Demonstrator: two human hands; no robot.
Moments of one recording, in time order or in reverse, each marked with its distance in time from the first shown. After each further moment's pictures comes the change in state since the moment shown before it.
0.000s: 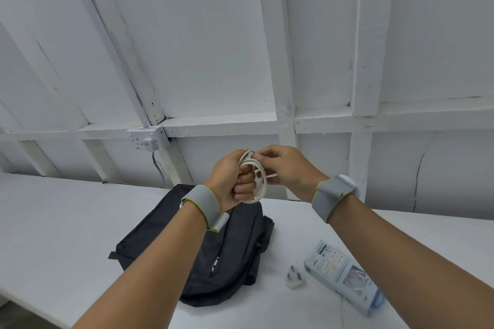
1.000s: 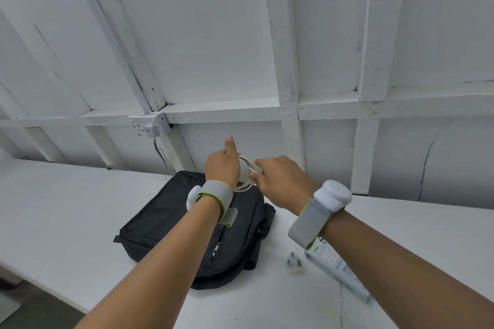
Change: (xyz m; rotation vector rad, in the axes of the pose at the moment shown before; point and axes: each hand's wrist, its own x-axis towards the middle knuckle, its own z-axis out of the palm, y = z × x) left_hand 0.024 -0.022 -0.008 0.720 0.775 0.325; right_hand -0.016 0.031 0.017 -1.065 0.051 -0.244
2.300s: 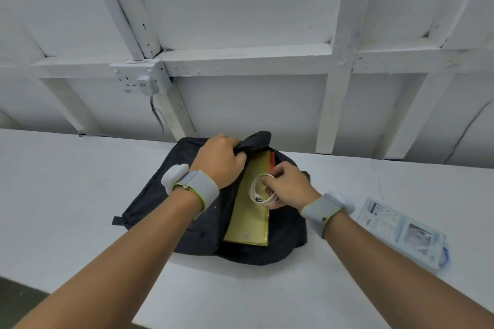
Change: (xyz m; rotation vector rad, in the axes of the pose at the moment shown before) left_hand 0.090 -0.140 -0.060 0.516 -0.381 0.501; right_hand 0.044 -0.025 0.167 0.687 -0.102 0.741
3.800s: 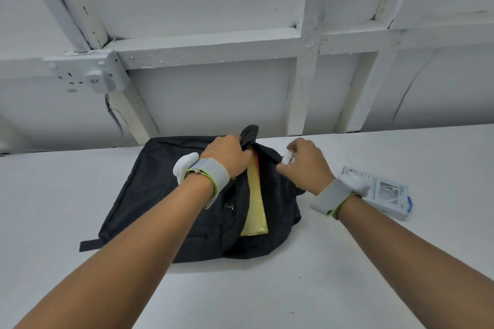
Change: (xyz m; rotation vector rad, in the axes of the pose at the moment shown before) left_hand 0.020 -0.001 0.029 -0.096 -0.356 0.016; right_hand -0.013 0.016 -0.018 -0.527 0.489 -0.096
